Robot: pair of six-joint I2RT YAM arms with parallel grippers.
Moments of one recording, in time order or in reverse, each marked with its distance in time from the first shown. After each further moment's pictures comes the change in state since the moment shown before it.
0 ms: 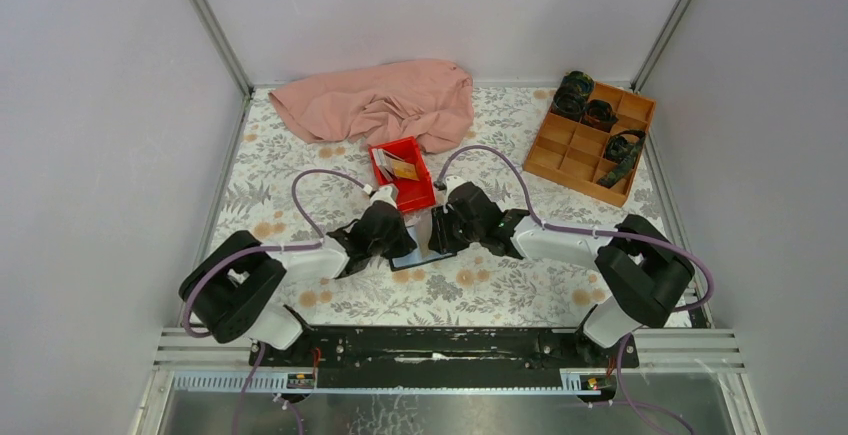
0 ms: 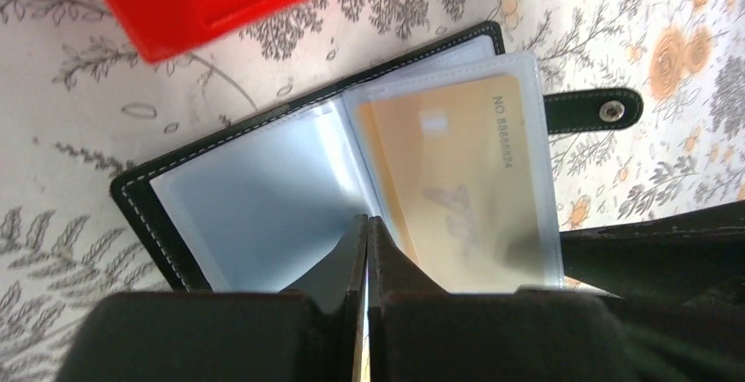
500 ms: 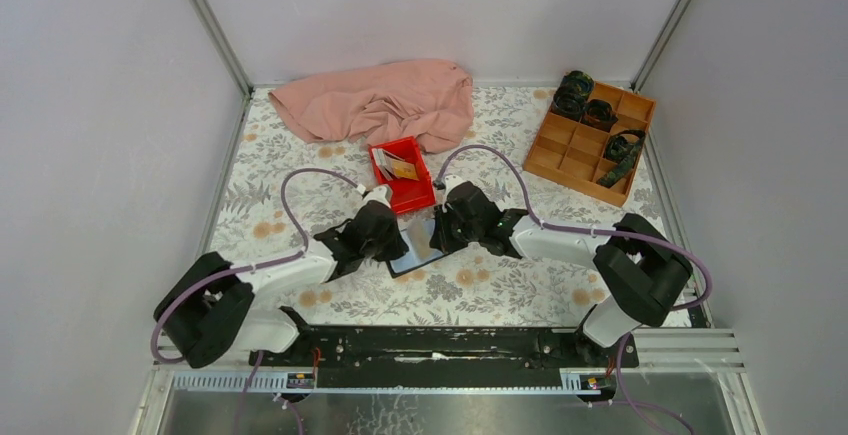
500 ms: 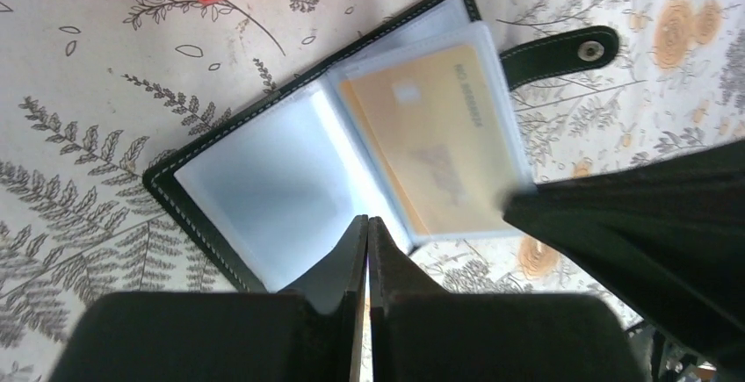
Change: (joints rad) left arm -0.019 -0.145 0.012 -0.221 -0.027 0.018; right arm 0.003 0.010 0.004 0.011 0.005 0.003
